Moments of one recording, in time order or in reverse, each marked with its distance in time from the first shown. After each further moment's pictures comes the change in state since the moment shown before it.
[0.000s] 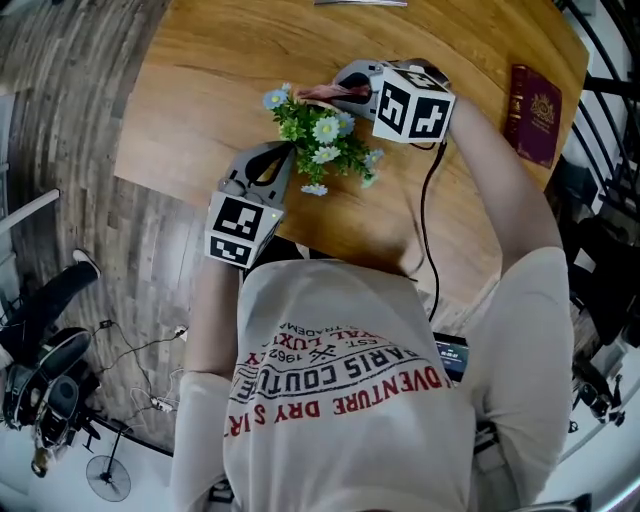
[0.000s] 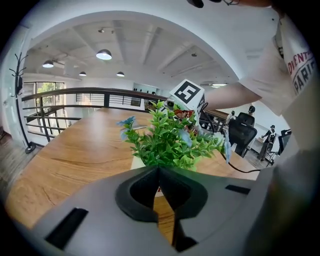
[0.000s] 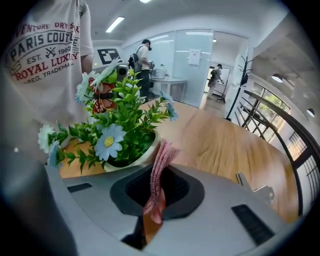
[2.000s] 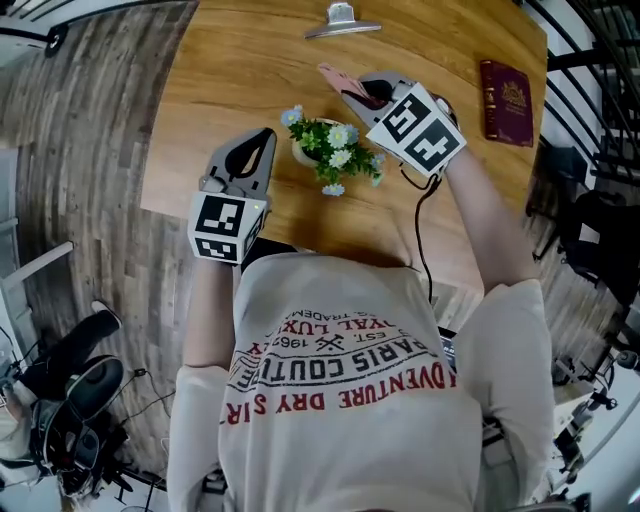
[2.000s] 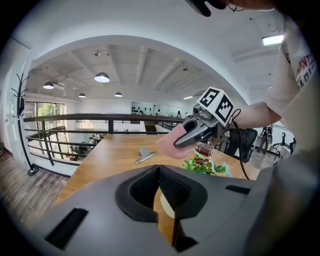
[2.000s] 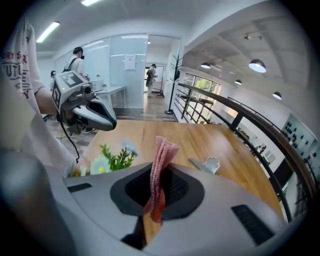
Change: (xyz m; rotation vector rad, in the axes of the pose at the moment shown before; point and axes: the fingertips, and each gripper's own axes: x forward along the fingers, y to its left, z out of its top) left arm -0.054 0.055 0.079 0.108 -0.196 0.039; right arm -0.089 -0.031 0.050 0.521 -0.009 -0.516
